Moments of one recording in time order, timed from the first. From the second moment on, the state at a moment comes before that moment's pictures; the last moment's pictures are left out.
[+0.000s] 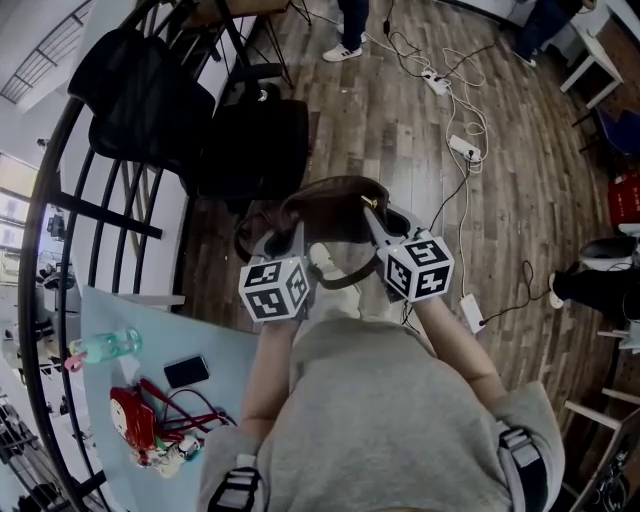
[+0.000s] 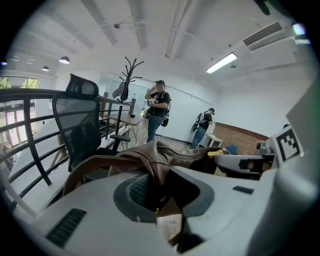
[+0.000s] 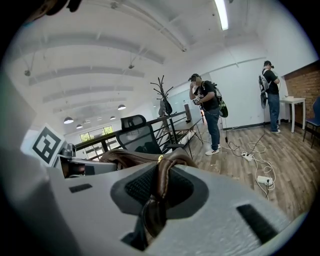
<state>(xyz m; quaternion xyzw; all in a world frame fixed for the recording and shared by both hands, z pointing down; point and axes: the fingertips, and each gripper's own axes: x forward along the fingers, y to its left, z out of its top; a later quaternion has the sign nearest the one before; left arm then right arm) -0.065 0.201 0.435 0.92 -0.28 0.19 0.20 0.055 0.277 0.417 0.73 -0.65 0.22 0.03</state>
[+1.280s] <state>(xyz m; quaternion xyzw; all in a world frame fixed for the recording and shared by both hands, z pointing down) 0.007 -0.068 0.443 0.89 -0.34 0.18 0.23 0.139 -0.014 0.418 0.68 -0.70 0.23 0.06</state>
